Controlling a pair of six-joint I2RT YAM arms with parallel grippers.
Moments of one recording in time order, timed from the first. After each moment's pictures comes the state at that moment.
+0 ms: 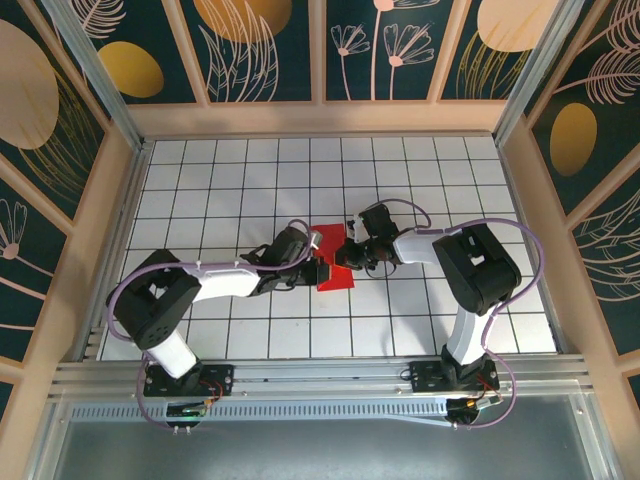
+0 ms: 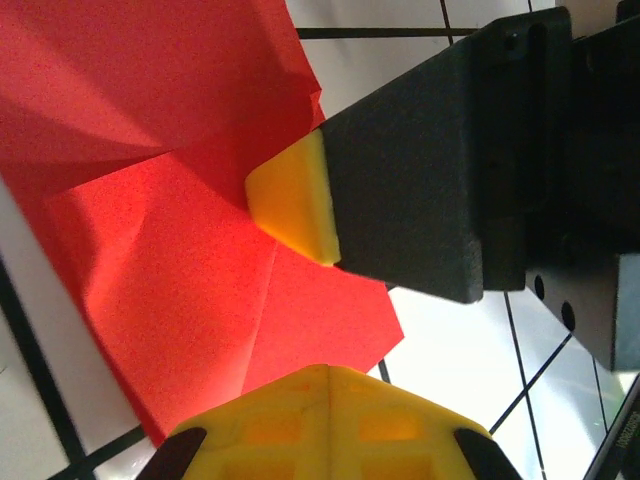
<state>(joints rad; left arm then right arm) -0.79 1.68 0.76 0.15 0.31 -0.76 0.54 1.82 0.85 -0.03 -0.55 0.62</state>
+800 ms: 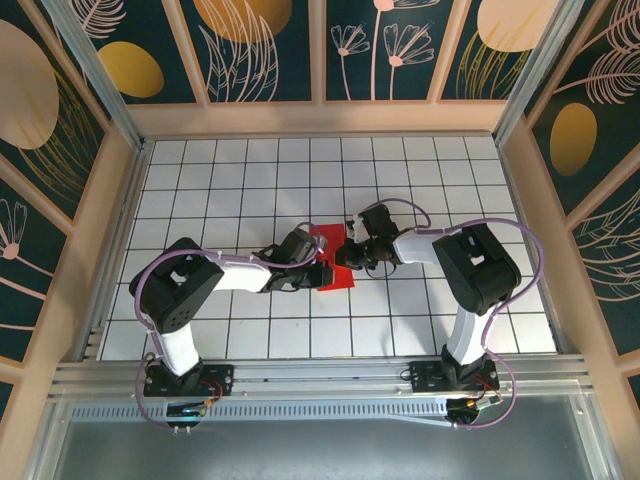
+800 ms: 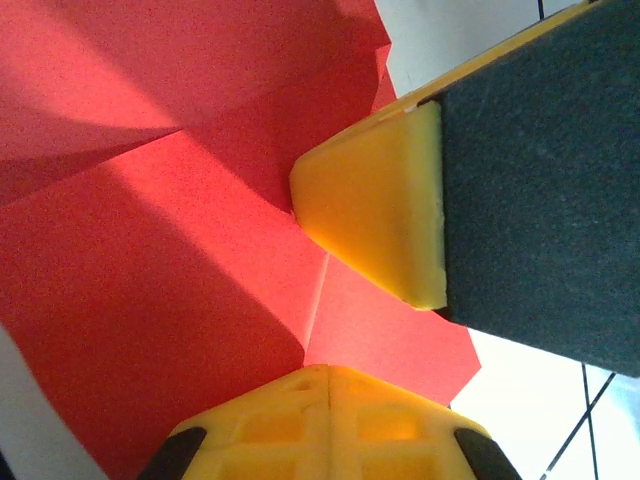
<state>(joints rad) -0.79 1.81 0.79 0.17 0.33 -0.75 0.54 1.82 0.85 -0.03 -0.55 0.60</state>
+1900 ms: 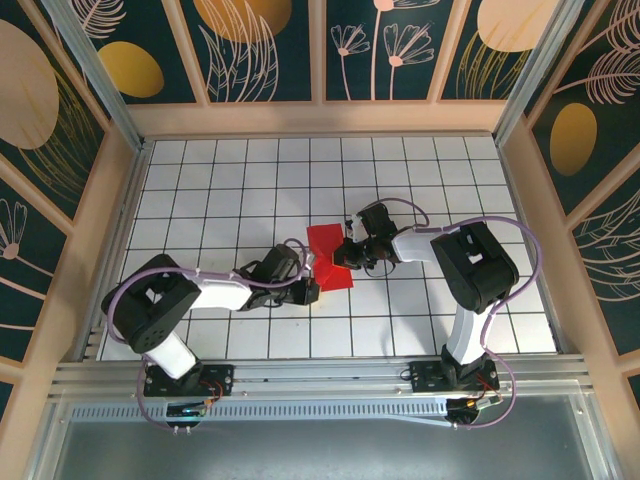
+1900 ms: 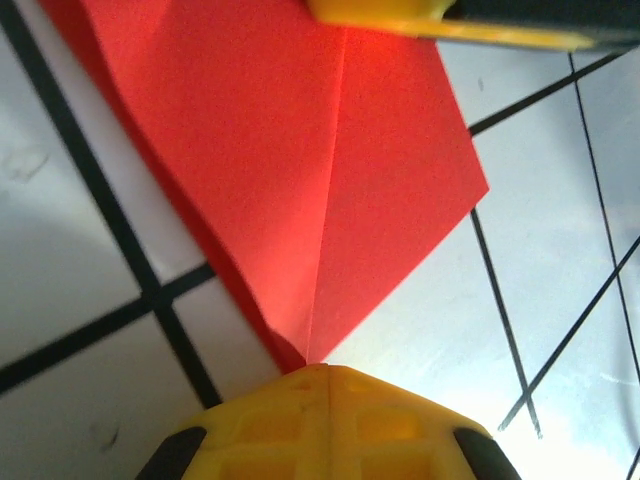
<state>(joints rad) -0.80 1.62 0.57 0.20 0.35 -0.64 0.54 1.83 0.87 -0.04 -0.57 0.59</state>
